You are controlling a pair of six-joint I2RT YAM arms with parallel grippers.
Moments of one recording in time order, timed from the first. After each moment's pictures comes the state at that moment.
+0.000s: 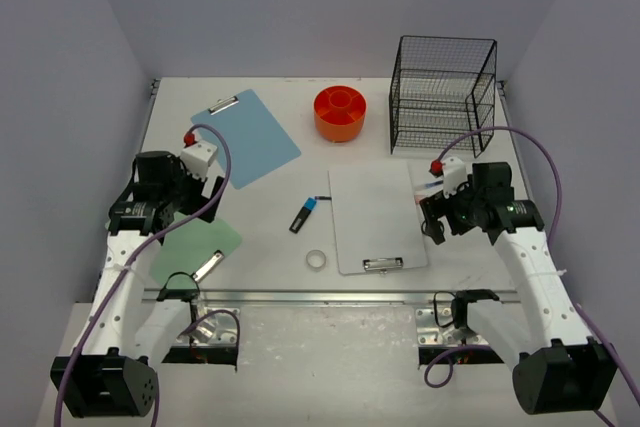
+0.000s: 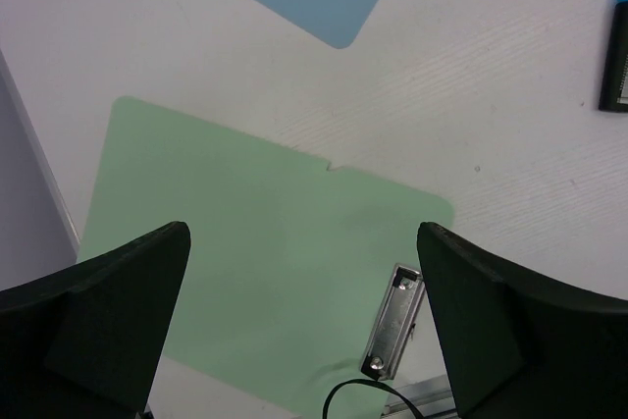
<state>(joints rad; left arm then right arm) 0.06 0.85 0.81 -0.71 0.19 0.41 0.04 0.91 0.74 -0.82 -0.24 -0.40</state>
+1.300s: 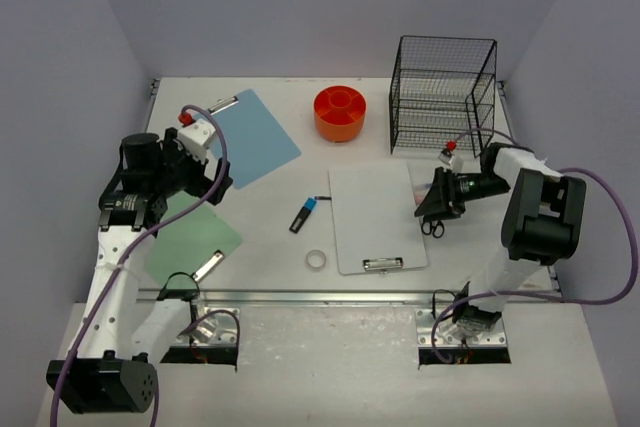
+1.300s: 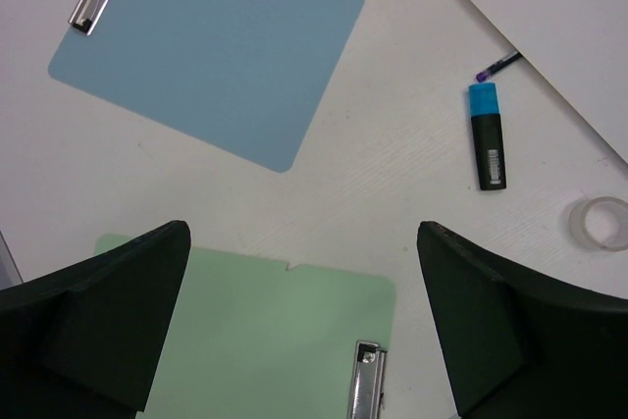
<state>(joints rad) 0.06 0.87 0.94 -0.65 0.45 0.38 -0.26 1.74 1.02 -1.06 -0.93 -0.44</state>
